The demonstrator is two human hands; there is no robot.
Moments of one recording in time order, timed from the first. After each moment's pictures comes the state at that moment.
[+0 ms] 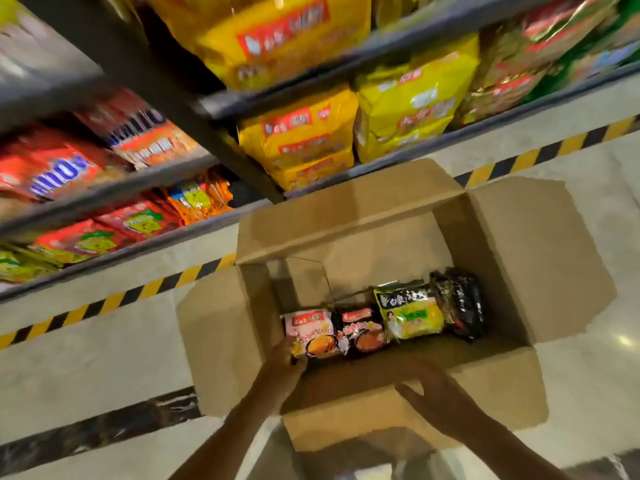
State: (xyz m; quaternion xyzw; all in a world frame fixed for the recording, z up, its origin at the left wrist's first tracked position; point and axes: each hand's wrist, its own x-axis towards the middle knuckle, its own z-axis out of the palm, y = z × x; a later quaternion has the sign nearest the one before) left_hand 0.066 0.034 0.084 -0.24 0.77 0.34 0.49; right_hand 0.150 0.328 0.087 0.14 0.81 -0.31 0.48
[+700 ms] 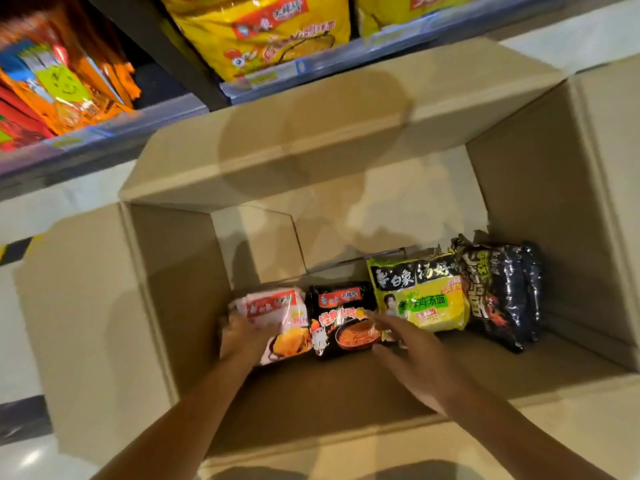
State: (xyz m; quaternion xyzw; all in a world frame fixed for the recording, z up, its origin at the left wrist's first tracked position) left_hand 0.089 0.033 -0.157 -0.41 0.78 0.26 0.40; right_hand 0.119 0.330 -0.075 0.17 0.78 -0.42 0.43
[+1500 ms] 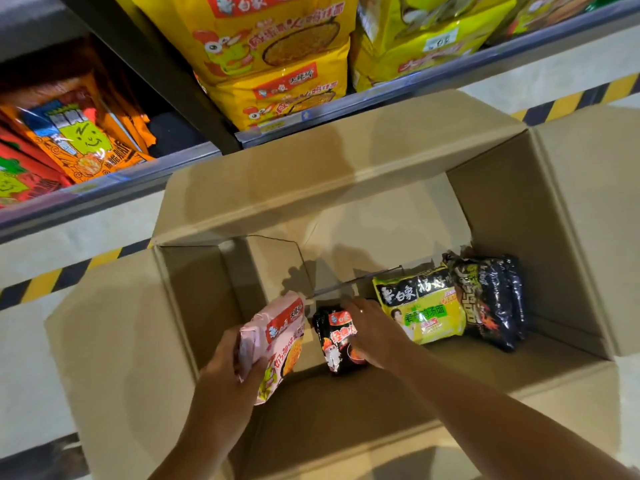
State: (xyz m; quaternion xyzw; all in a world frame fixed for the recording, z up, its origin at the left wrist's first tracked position) left_hand 0.062 0.012 -0.004 -0.20 0.84 0.38 0.33; right_hand 0.066 0.259 -0.122 -0.04 0.87 -0.19 0.44
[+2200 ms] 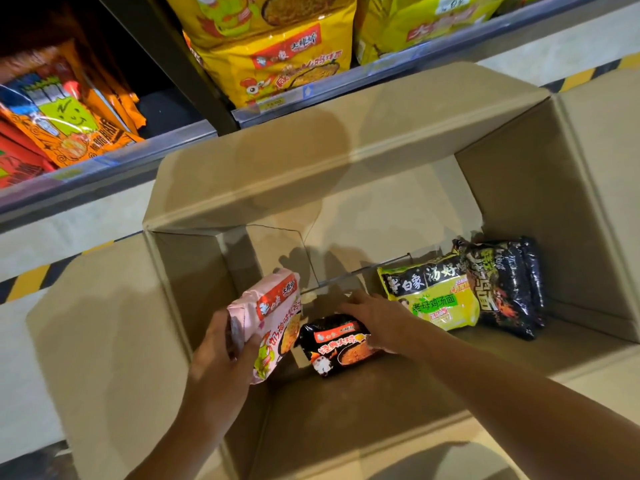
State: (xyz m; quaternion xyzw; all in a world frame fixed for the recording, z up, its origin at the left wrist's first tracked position) left_hand 0.057 0.000 -0.028 -0.22 0.81 0.45 0.30; right_hand 0.056 0.260 -0.135 -0.15 0.84 -0.14 0.50
